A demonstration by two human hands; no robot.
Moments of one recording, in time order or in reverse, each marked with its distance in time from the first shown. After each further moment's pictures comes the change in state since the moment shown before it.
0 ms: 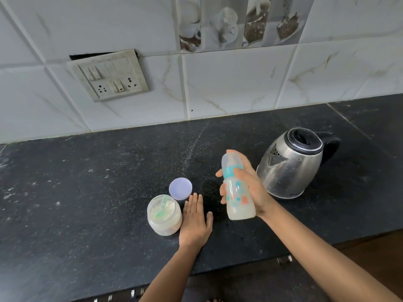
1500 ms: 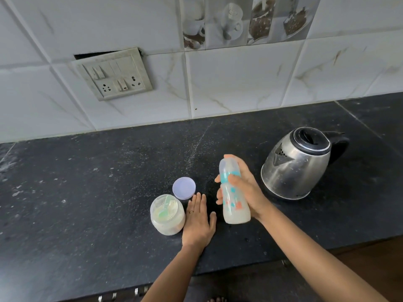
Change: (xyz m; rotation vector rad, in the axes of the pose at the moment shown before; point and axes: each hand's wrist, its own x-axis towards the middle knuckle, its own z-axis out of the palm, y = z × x) left_hand 0.001 -0.001 0.002 0.000 0.013 0.011; right_hand 0.004 0.011 0.003 -0.061 0.001 -0.032
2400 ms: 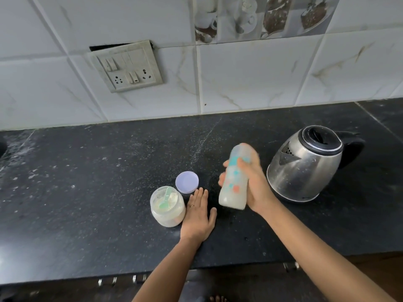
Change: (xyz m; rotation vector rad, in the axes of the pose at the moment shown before) left_hand -0.002 0.001 -0.002 -0.026 0.008 -0.013; right_hand 0.005 -0.009 -0.005 0.077 0.024 -0.066
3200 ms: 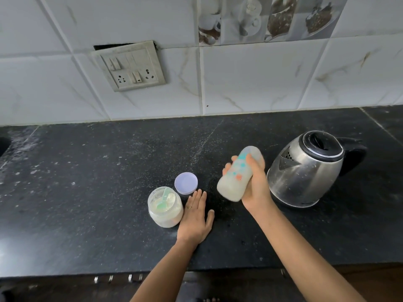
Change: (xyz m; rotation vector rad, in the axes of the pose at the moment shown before) left_hand 0.000 0.002 0.000 -0.015 0.032 0.000; right_hand 0.011 0.003 -0.003 0.248 0.097 0.002
